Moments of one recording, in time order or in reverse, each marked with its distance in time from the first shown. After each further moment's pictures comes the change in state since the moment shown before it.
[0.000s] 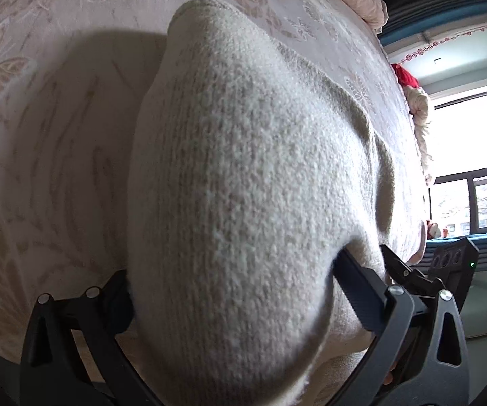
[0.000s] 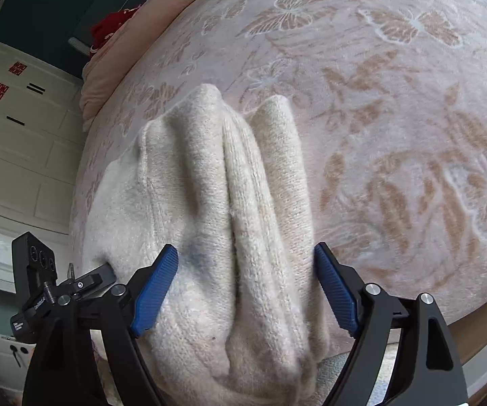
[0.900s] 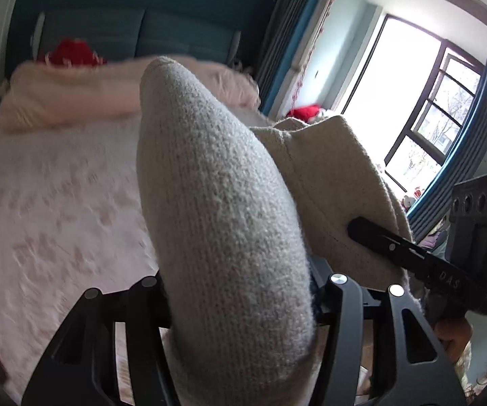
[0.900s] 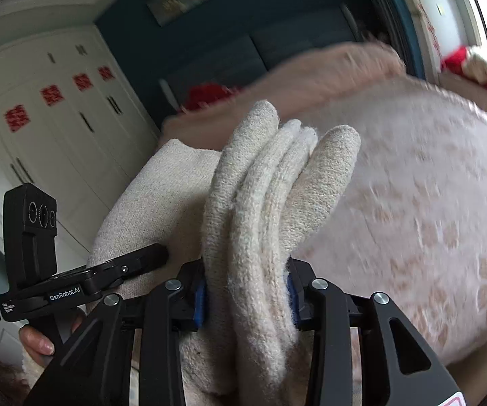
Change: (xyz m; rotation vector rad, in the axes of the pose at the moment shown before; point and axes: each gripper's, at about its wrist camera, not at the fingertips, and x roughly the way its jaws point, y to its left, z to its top) left arm -0.287 -0.151 -0.003 0.618 -0.483 -0.057; right arm -0.206 0.198 -0.002 -0.376 -0.459 0.100
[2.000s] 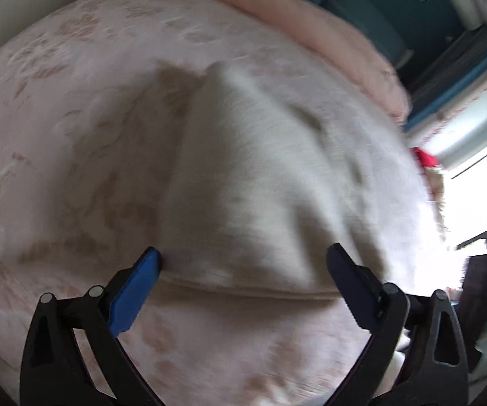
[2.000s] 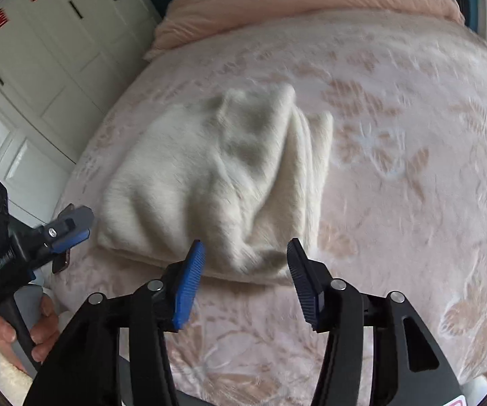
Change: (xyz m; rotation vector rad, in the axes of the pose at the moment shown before) left arm 0.061 0.279 -0.201 -0.594 0.161 0.331; right arm 0.260 0.069 -0.138 -0.104 0.473 -0.057
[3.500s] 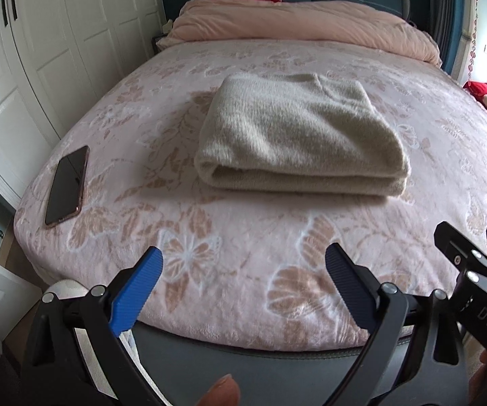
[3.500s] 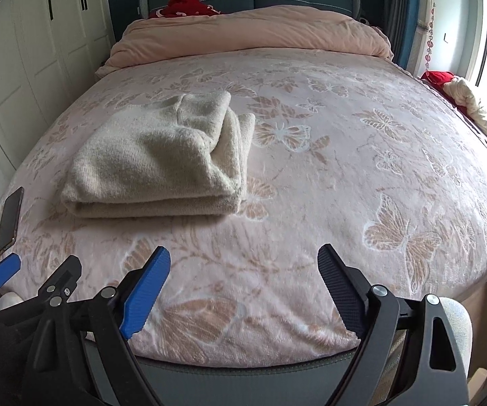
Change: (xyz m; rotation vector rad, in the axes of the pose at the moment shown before) left arm -0.060 -0.090 -0.132 0.299 -0.153 0.438; right arm -0.060 0.029 -0.104 -0.017 -0.198 -0.376
